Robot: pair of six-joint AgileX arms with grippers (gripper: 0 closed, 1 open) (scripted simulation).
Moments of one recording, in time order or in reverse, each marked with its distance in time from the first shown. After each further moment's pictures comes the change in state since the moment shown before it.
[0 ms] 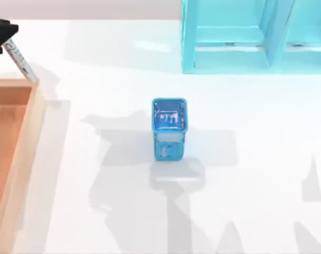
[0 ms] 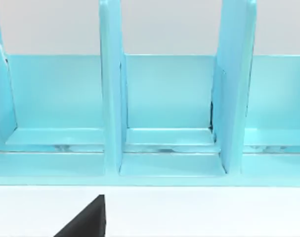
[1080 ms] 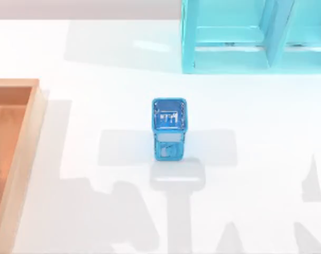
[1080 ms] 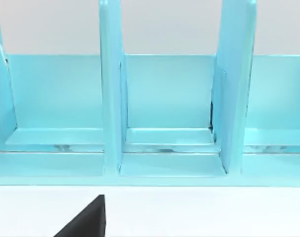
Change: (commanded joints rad) left arm 0.435 0.229 0.522 -1.487 0.122 1.547; right arm 0.000 0.000 0.000 0.000 0.000 0.000
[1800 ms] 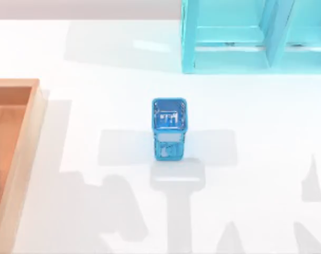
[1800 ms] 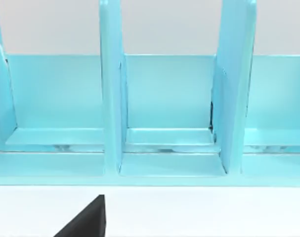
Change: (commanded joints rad) left arm -0.023 0.004 -0.051 0.089 0.013 -0.022; right arm 0.000 0.000 0.000 0.000 0.000 0.000
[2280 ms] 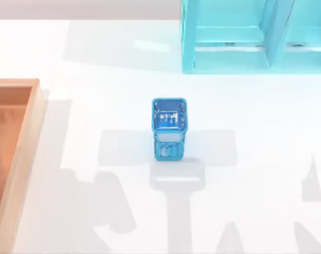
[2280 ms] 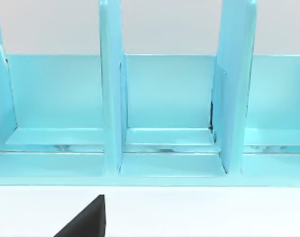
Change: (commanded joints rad) left arm -0.055 -0.047 -0.216 0.220 0.020 -0.081; right arm 0.000 0.000 0.000 0.000 0.000 0.000
